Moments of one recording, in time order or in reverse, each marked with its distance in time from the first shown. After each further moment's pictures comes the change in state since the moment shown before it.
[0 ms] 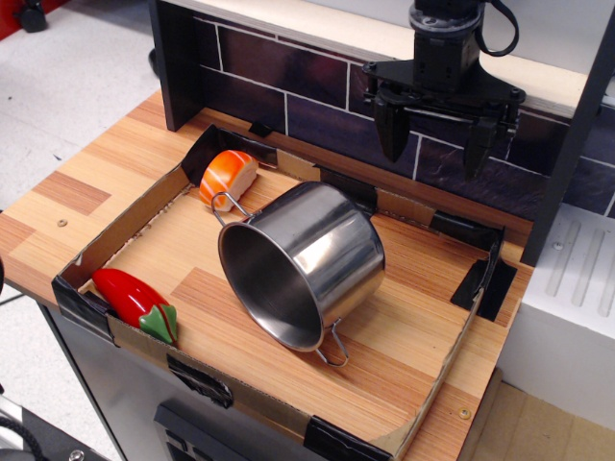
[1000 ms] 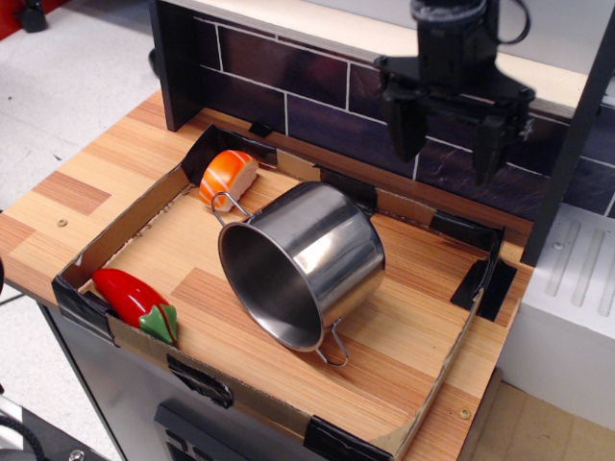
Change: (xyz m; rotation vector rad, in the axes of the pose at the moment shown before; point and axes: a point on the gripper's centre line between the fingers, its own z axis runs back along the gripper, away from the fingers) arm -0.017 -0.016 0.022 -0.110 0.009 -0.219
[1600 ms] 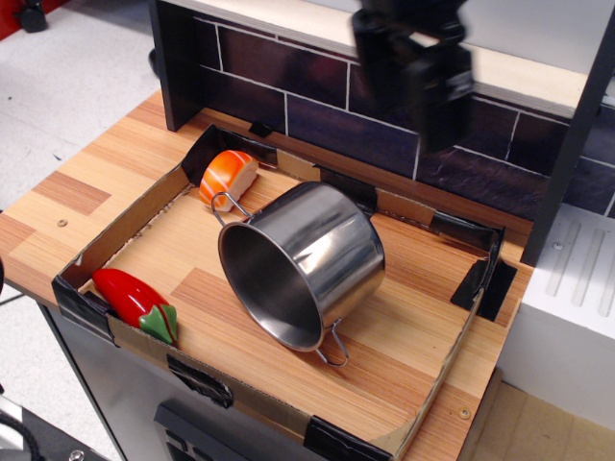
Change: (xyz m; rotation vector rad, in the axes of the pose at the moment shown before) arm -0.049 0.001 0.061 -0.131 0.012 -0.515
